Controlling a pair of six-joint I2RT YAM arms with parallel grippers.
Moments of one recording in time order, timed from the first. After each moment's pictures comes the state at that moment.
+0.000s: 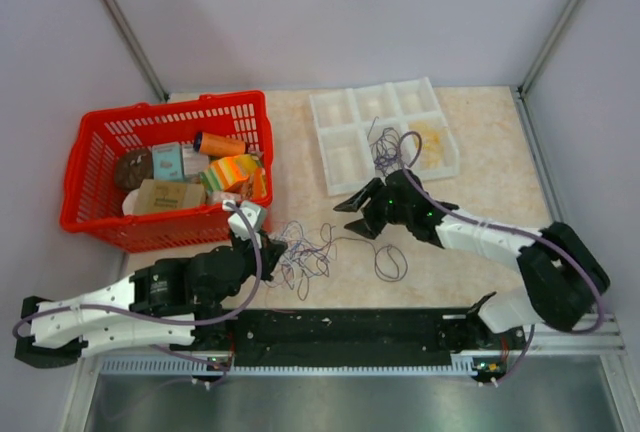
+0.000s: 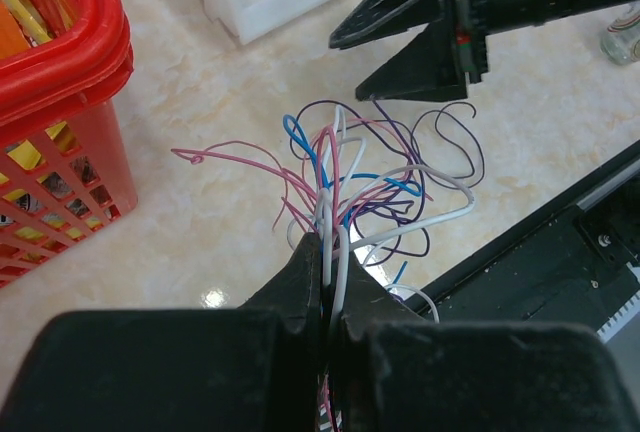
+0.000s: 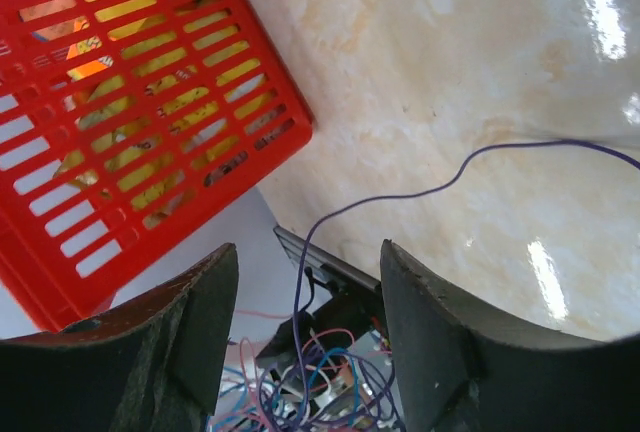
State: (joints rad) left arm -1.34 0.55 0.73 -0.64 -0.64 -0.57; right arm 0.69 1.33 0.69 0.03 -0.23 1.46
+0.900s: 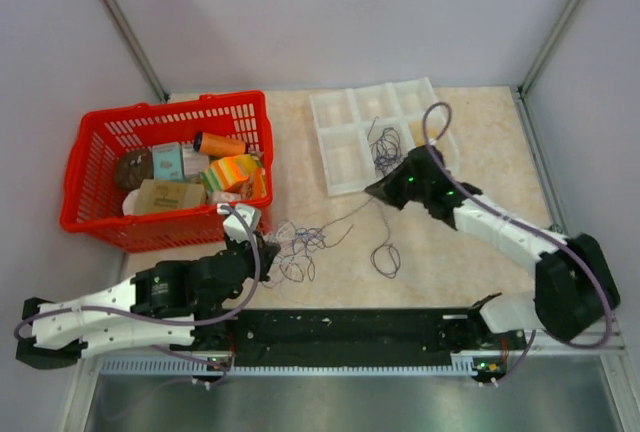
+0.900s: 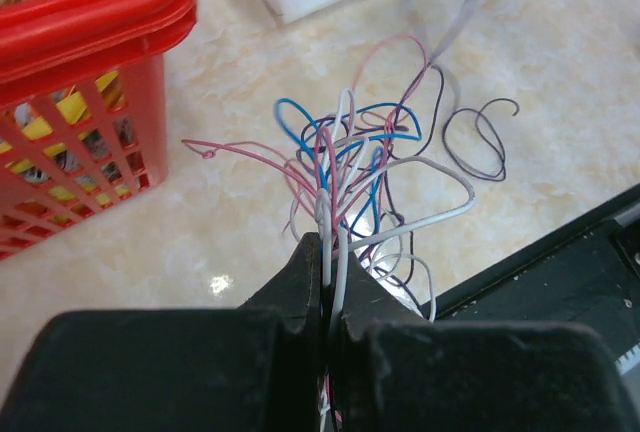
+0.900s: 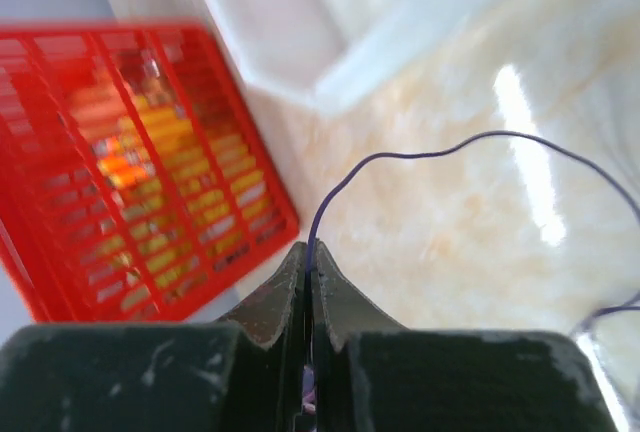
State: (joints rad) left arm -1.34 0.51 0.70 -0.69 -0.69 -0.63; right arm 0.57 1.40 0.81 -0.06 -0.18 1.33
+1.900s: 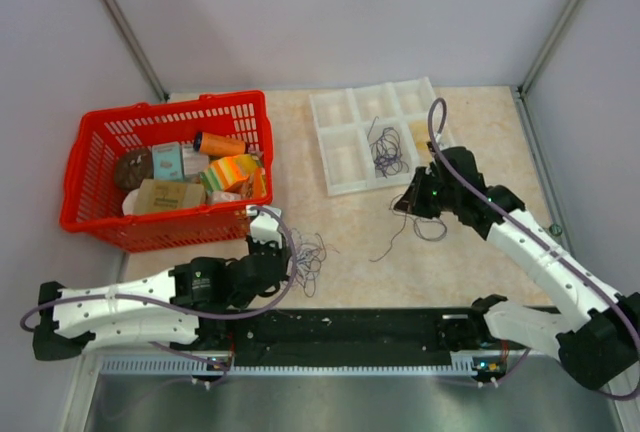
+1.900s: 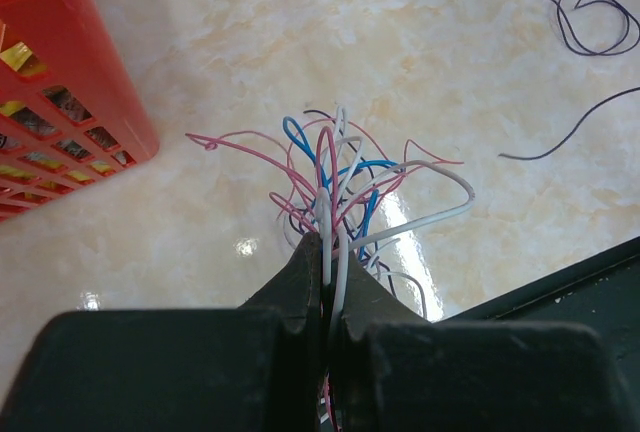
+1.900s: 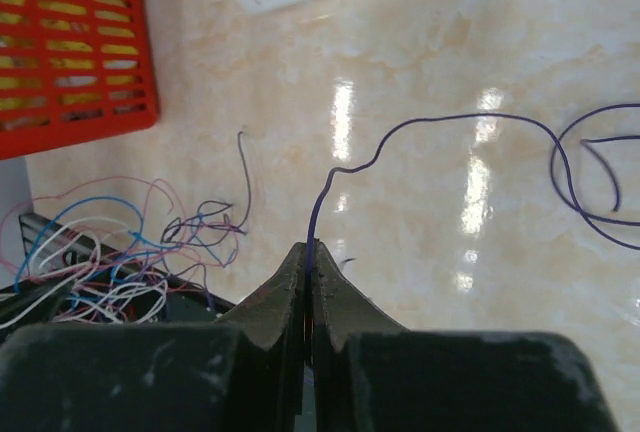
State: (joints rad) left arm -1.34 0.72 0.65 -0.63 -0.76 -0.75; right arm 0.49 1.06 0.93 -0.59 -0.16 0.67
